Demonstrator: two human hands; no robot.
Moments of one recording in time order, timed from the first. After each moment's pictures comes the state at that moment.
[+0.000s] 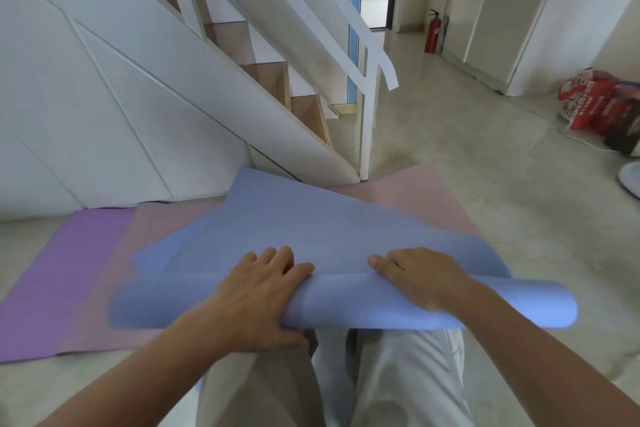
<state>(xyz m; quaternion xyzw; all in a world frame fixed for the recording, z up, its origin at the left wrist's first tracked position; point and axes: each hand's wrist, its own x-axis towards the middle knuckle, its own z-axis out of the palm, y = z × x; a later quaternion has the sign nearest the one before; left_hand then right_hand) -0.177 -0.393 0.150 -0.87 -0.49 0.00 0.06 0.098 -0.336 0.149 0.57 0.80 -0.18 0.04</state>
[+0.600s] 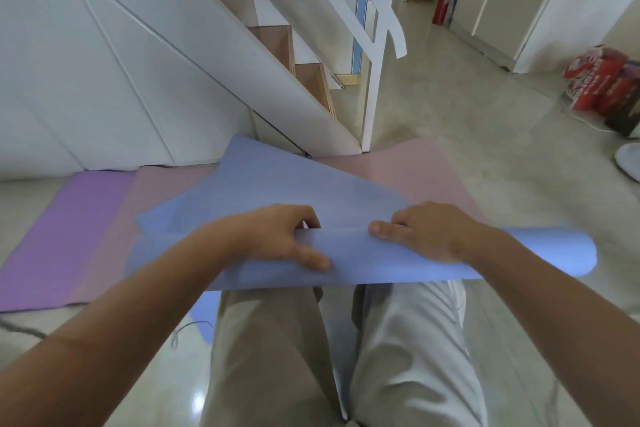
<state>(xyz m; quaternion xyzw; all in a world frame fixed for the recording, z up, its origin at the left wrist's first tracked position) -0.174 -0.382 0.187 -0.76 -0.58 0.05 -0.30 0.093 -0.348 0.171 0.54 0.82 -0.19 0.07</state>
